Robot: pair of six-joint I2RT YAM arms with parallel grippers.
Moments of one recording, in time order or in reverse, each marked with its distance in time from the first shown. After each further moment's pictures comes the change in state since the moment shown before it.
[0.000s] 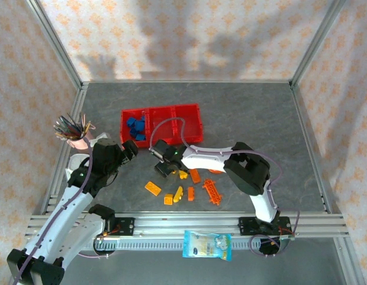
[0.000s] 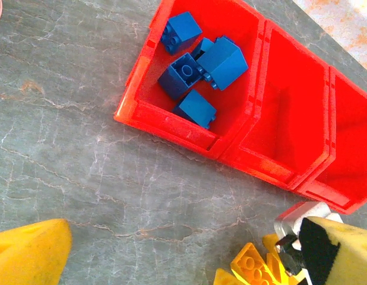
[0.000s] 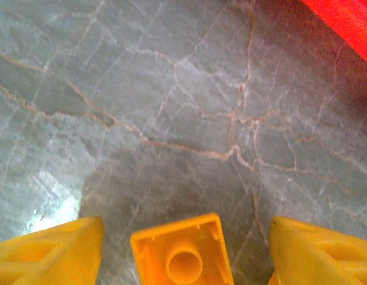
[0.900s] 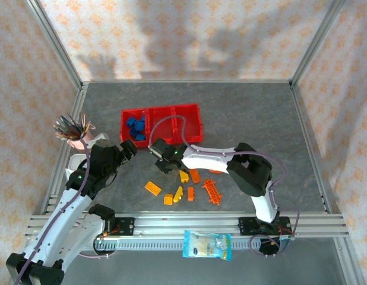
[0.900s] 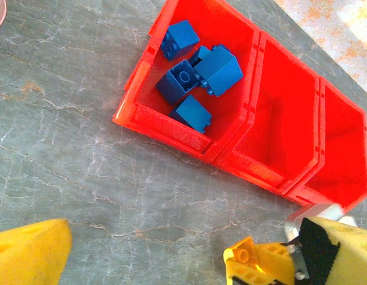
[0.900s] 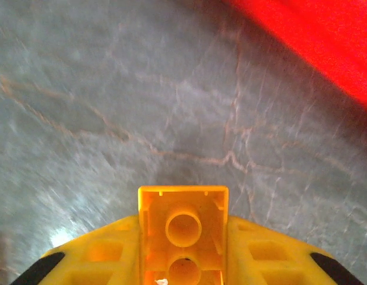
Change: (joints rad) left arm 0.000 -0.031 0.000 -0.005 -0.006 -0.029; right arm 0.000 -0.024 0.046 -0.005 0.018 0.056
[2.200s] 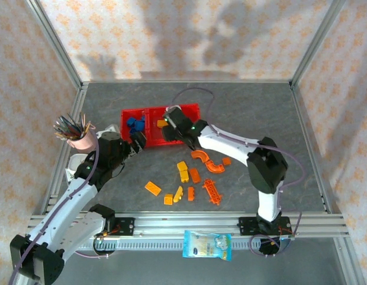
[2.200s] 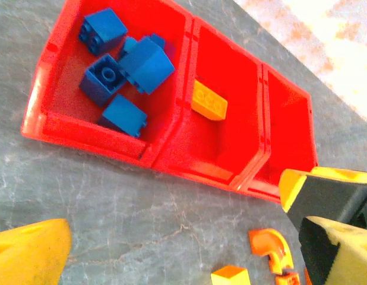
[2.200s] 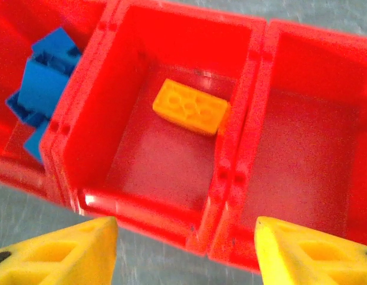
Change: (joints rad) left arm -0.042 0.129 -0.012 0.224 0.112 0.030; right arm -0.175 -0.145 0.020 0.041 0.073 0.175
